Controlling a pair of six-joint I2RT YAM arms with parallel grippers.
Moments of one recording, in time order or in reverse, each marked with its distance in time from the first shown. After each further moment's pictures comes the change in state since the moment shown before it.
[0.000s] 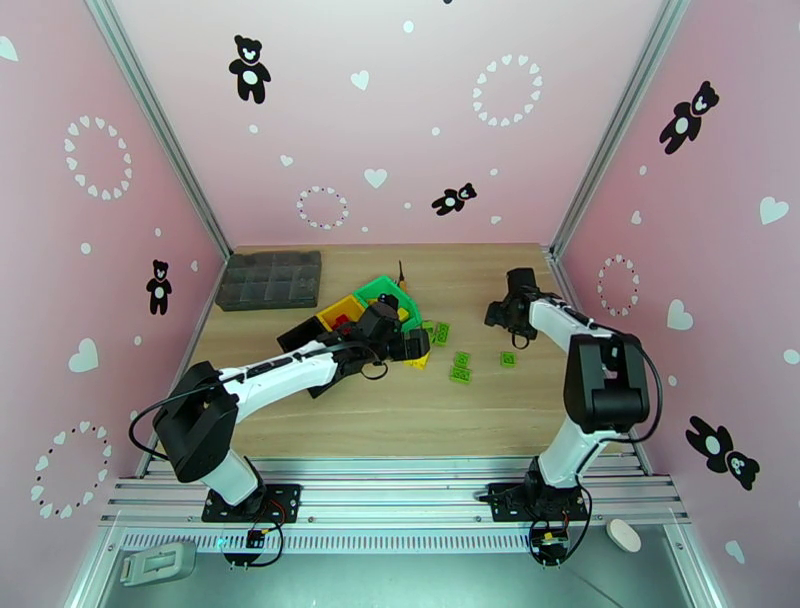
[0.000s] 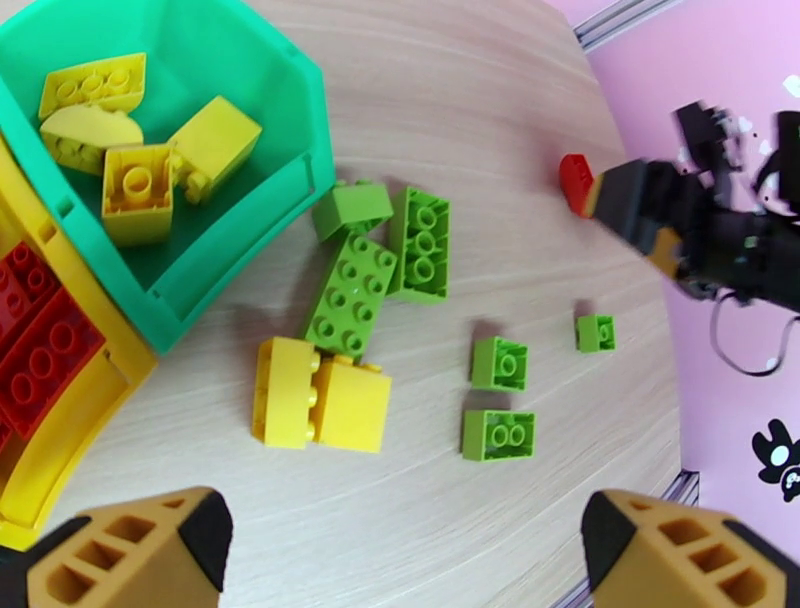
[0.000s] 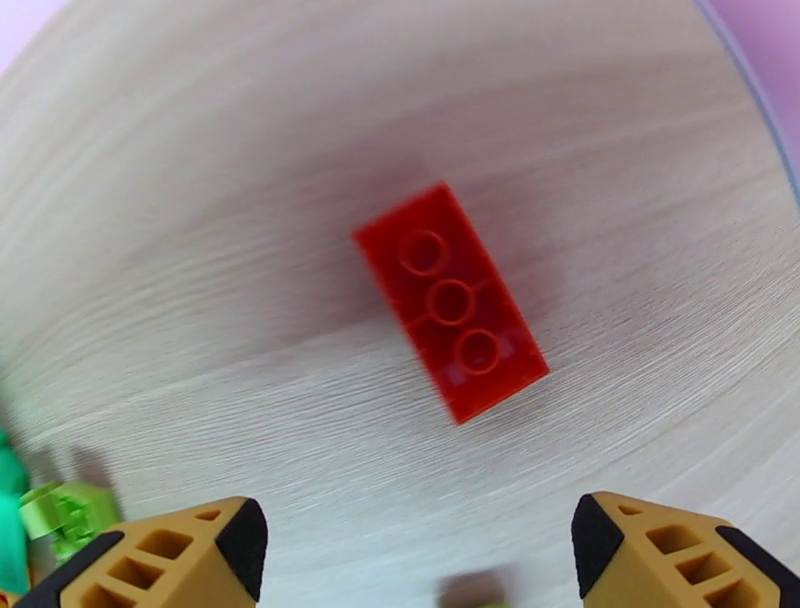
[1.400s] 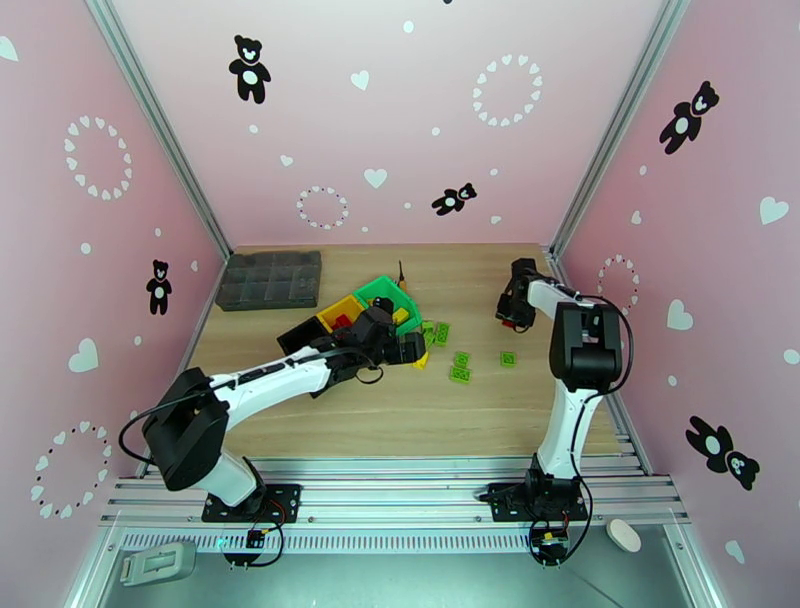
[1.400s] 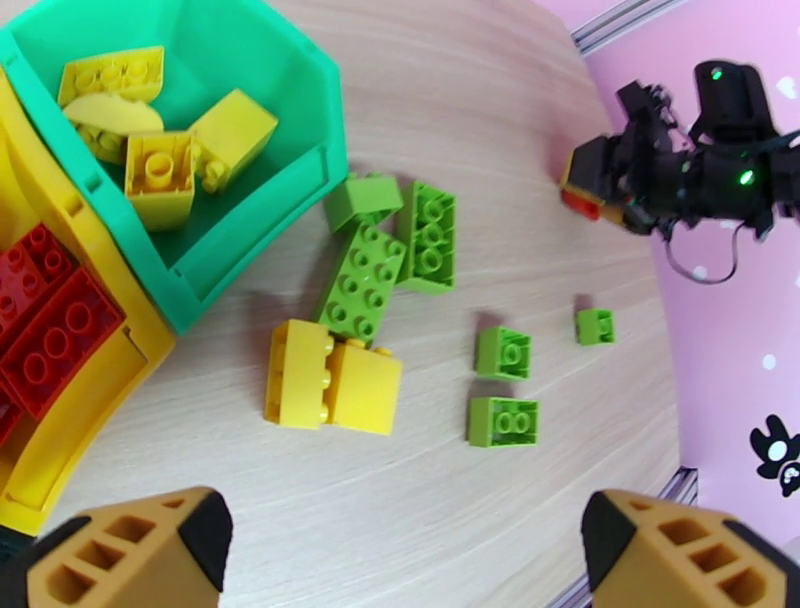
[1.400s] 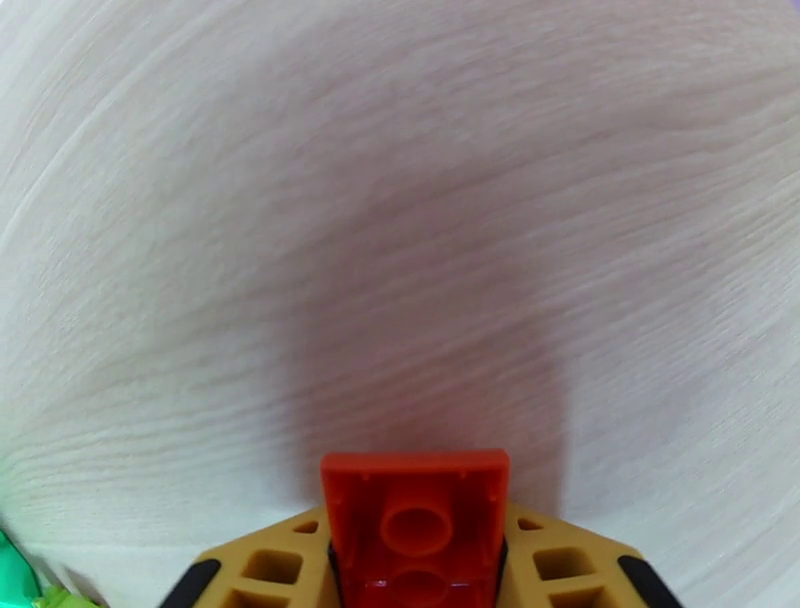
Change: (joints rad) left arm 0.004 -0.080 -0.070 0.020 -0.006 -0.003; right arm -0.069 0.249 0.253 -0.086 -0.080 -0.002
